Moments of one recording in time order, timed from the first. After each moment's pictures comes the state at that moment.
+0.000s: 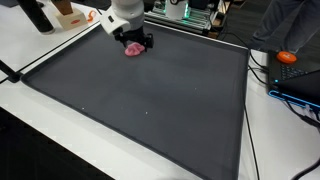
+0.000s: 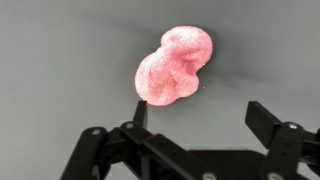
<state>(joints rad) 0.06 0.41 0.04 -2.01 -0.25 2.09 -0.02</state>
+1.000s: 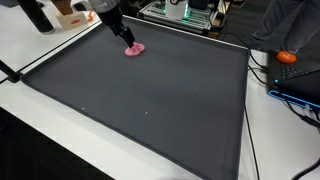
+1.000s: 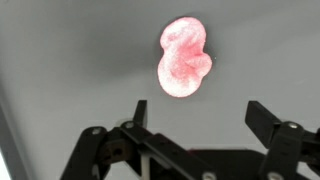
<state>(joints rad) 0.01 0.37 -0.06 -1.96 -0.03 2.03 0.30</state>
